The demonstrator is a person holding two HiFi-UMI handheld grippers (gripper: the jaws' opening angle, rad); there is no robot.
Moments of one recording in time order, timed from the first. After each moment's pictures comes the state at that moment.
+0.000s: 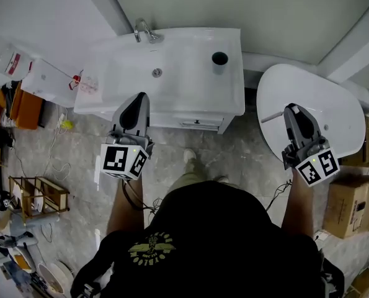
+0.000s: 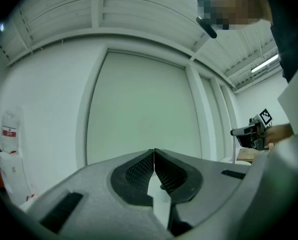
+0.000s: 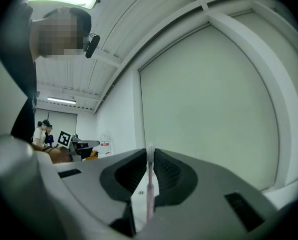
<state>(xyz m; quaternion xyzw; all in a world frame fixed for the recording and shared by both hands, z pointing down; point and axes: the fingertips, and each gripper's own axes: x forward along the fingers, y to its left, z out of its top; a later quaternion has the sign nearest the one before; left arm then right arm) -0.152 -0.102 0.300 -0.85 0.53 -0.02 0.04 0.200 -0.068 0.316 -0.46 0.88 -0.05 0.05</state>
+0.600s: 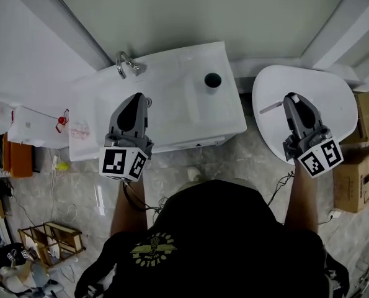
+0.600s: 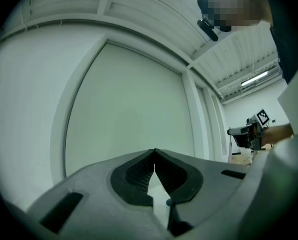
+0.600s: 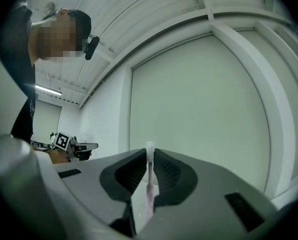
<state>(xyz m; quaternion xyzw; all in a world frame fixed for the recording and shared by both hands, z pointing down) -0.170 -0.257 0.287 -0.89 0.45 0.02 0.04 0.167 -0.170 0.279 -0.54 0.84 -0.01 0.05</state>
